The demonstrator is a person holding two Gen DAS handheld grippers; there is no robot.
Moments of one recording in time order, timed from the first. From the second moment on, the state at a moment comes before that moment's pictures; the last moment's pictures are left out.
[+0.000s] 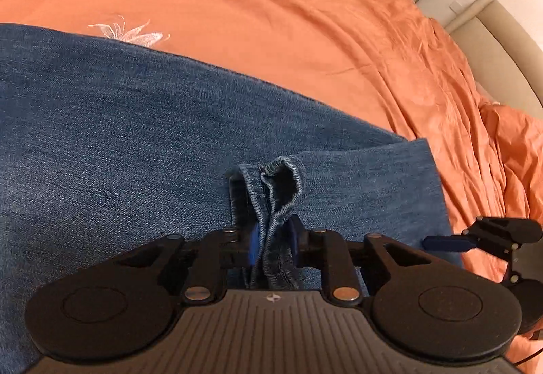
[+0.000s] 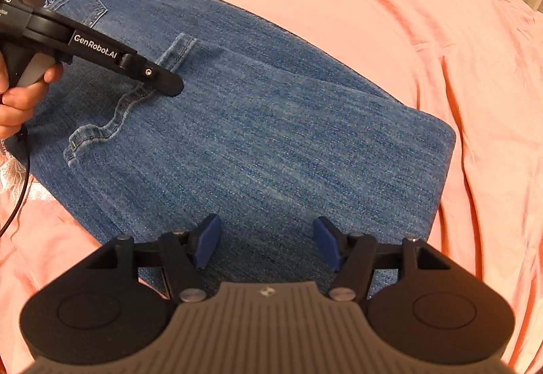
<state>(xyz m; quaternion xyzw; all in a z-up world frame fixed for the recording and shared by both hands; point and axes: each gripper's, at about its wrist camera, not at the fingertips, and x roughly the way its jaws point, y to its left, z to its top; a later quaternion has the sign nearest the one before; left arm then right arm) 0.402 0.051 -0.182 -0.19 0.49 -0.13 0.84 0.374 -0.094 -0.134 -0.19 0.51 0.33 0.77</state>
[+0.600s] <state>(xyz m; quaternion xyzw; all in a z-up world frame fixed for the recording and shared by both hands) 0.400 0.053 -0.125 -0.13 0.40 -0.16 0.89 0.389 -0.135 -0.098 -0.20 0.47 0.29 0.81</state>
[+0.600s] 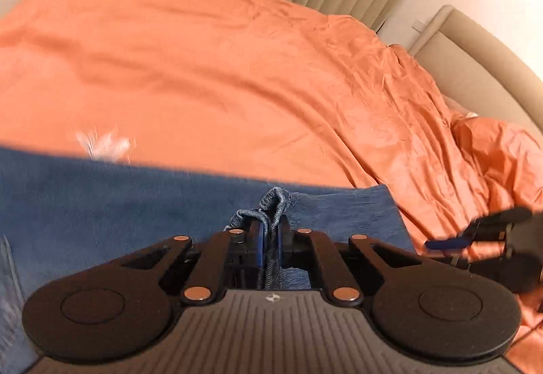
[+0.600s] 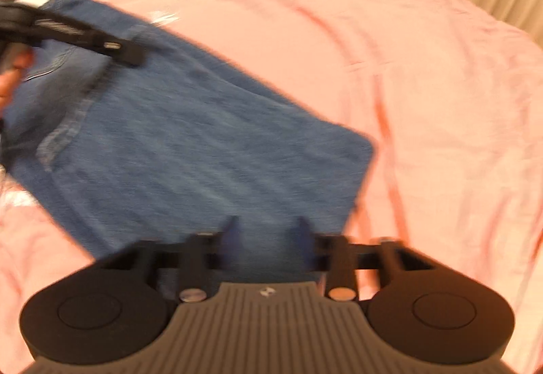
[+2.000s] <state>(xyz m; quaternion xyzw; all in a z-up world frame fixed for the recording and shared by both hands) 0.329 0.028 -0.174 -0.04 0.52 -0.07 0.85 0.339 -0.149 -0.167 -0.15 0.52 0.28 0.79</state>
